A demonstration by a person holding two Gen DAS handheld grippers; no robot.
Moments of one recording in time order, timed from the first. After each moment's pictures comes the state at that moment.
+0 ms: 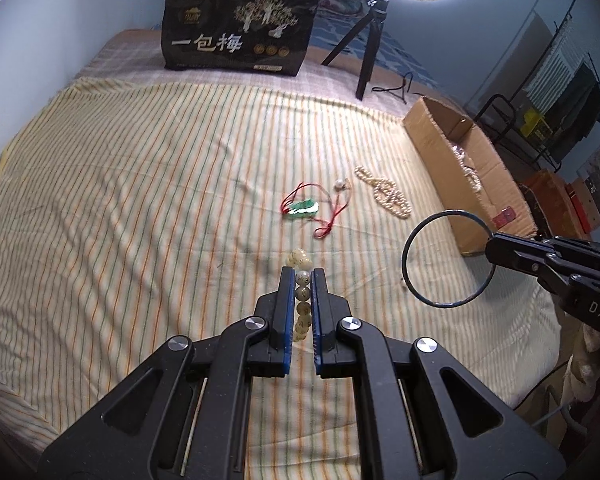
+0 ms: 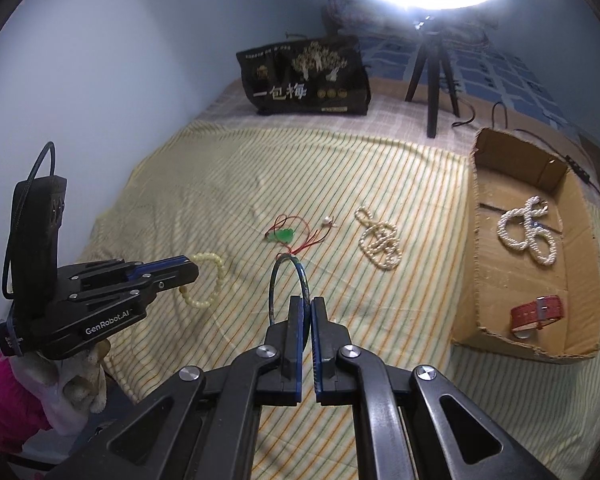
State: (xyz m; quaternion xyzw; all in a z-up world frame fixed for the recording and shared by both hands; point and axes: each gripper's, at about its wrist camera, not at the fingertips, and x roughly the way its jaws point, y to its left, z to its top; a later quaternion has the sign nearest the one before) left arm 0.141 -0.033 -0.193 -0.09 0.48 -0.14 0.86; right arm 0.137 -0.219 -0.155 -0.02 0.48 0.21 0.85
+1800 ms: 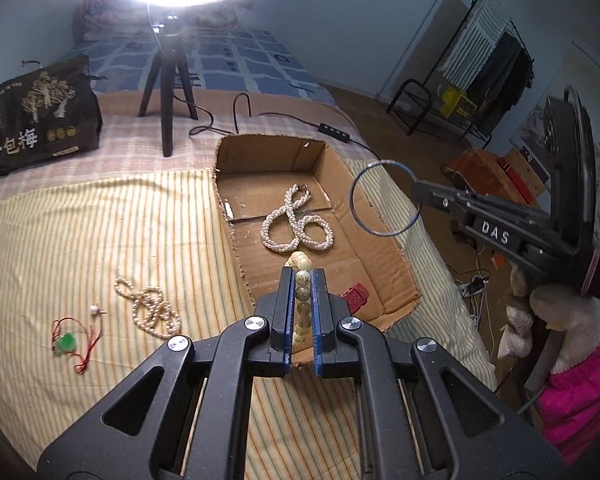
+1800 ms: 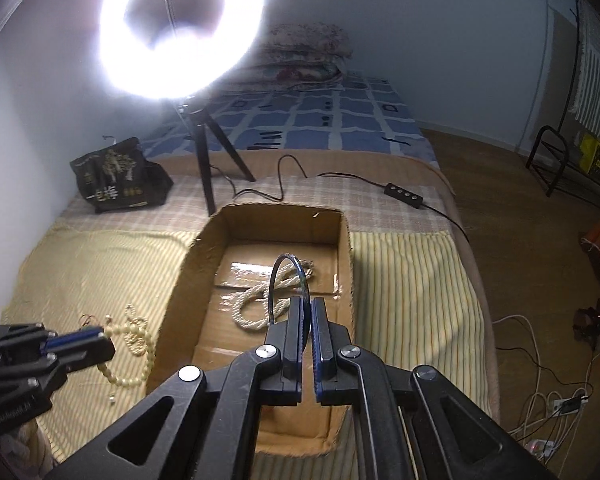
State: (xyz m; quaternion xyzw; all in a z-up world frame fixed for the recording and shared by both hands) left arm 0.210 -0.248 -0.132 -0.07 0.44 -0.28 0.85; right arm 0.218 -0.434 -0.111 0.00 0.41 0.02 0.91
